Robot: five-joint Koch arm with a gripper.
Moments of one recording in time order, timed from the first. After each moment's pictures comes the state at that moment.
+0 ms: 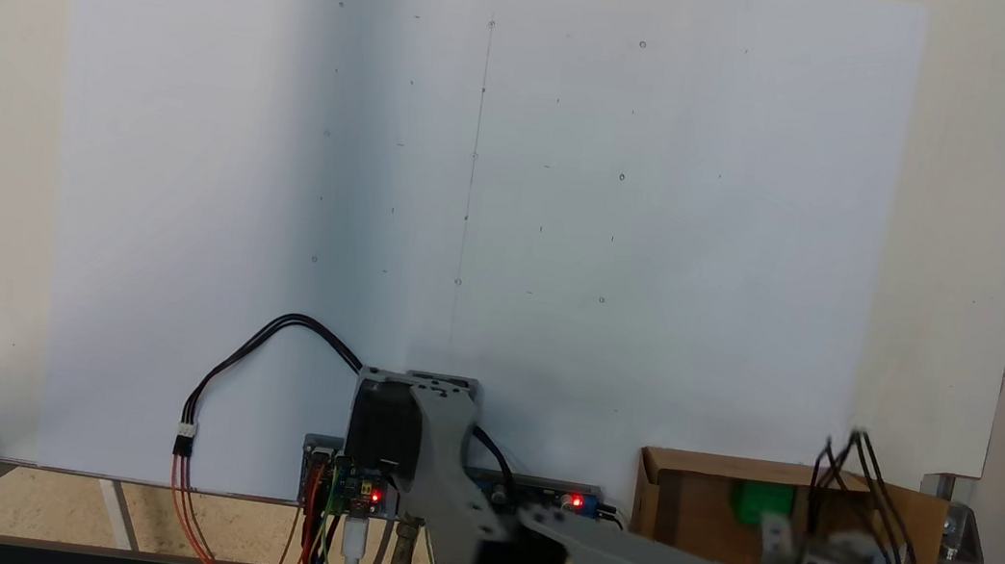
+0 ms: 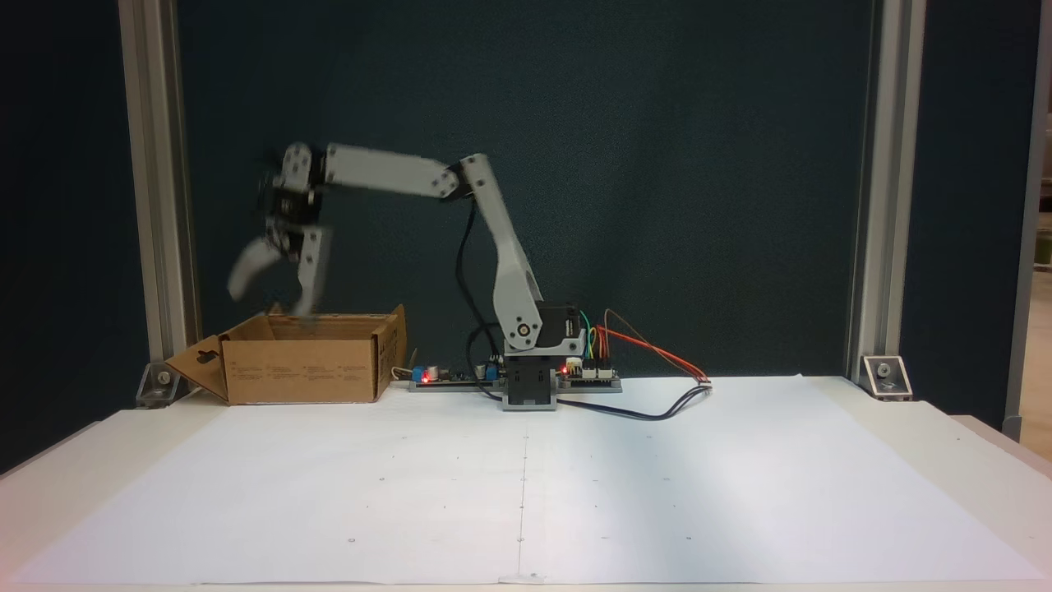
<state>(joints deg) 90.8 74.5 58.2 57.0 -6.0</state>
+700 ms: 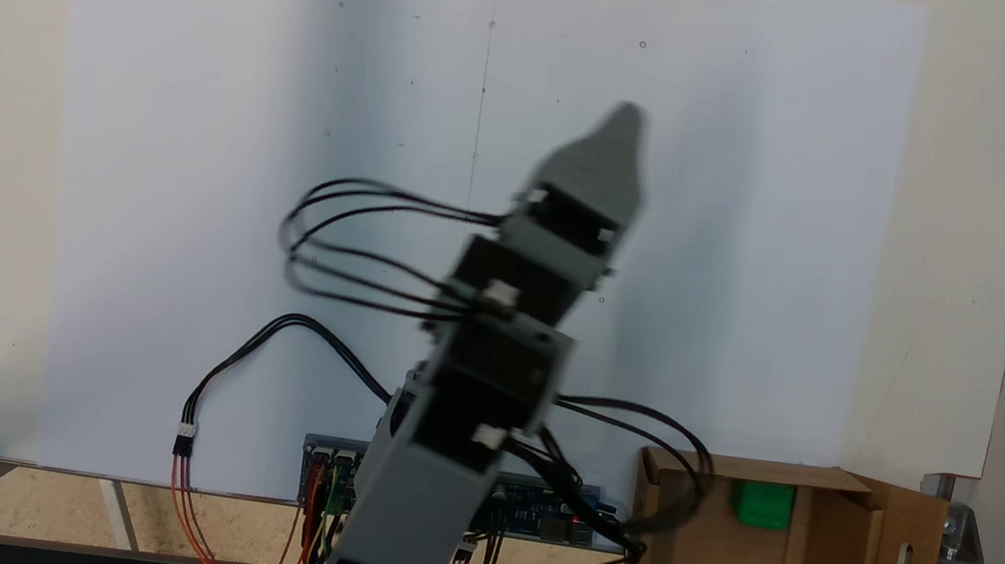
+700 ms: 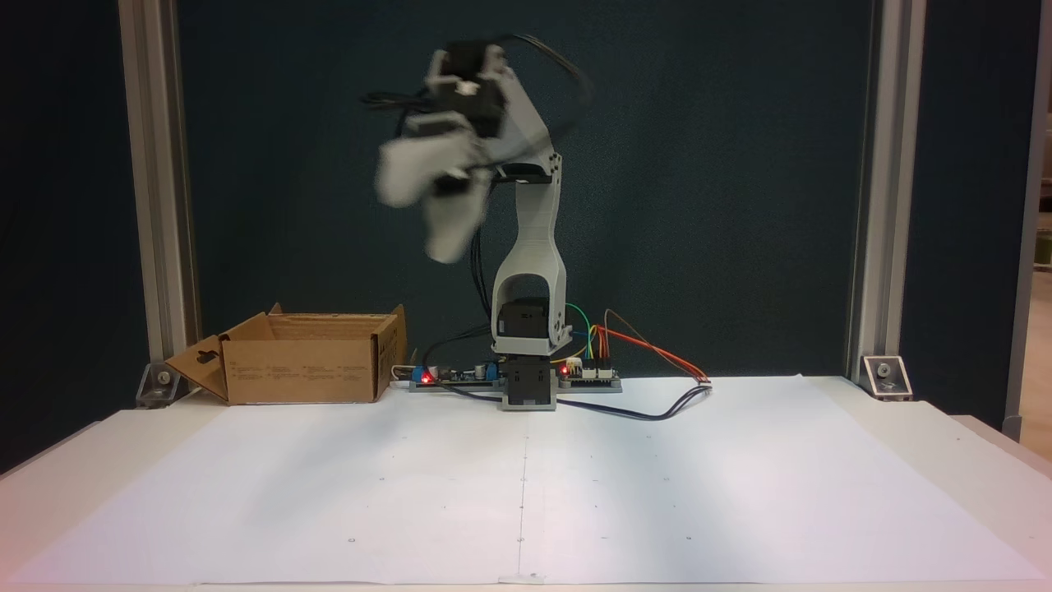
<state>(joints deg) 13.8 103.0 74.4 57.0 2.9</state>
